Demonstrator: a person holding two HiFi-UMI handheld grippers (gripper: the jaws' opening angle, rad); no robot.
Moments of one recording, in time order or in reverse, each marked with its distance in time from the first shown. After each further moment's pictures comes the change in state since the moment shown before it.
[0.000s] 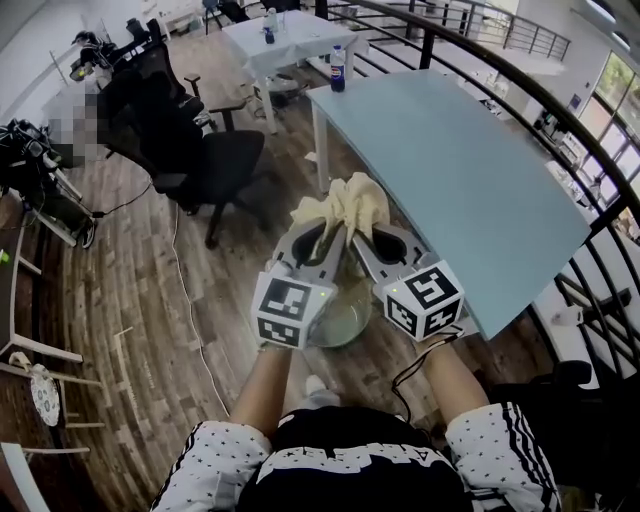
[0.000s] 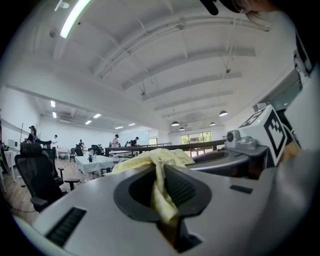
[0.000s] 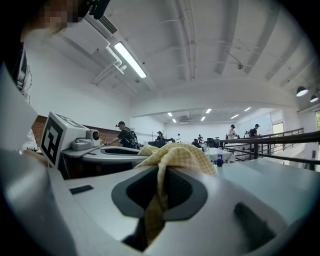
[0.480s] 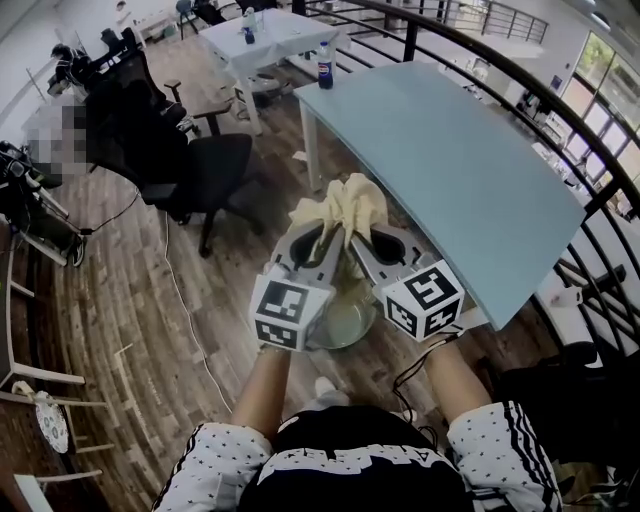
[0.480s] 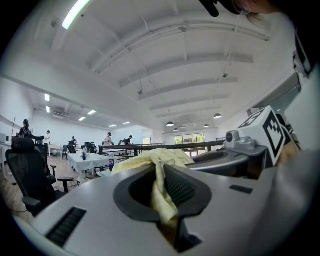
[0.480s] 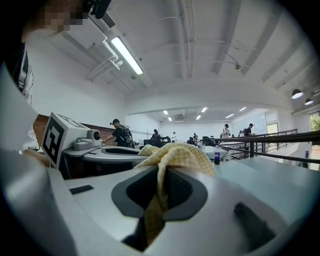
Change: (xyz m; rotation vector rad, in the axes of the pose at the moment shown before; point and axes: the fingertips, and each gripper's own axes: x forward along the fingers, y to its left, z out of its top) left arm 0.002 0.032 -0.014 -0.018 0.003 -0.085; right arm 0.032 0.006 -0.008 0.010 0.022 -0.063
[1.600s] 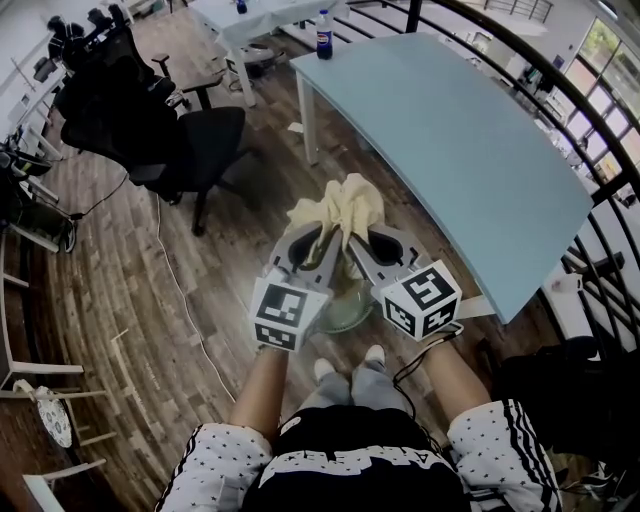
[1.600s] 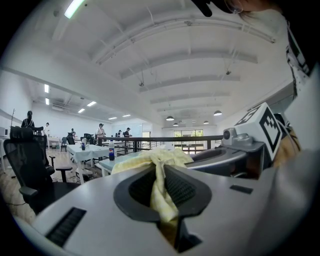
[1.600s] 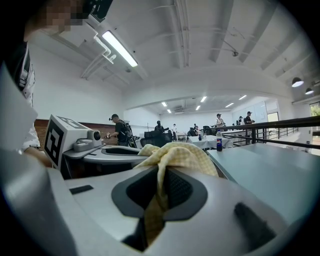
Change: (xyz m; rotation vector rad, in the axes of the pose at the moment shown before) left arm 0.015 0.017 -0.057 -0.039 0.072 -0.024; right arm 0.029 -0.006 -0.053 0.065 0.089 0.024
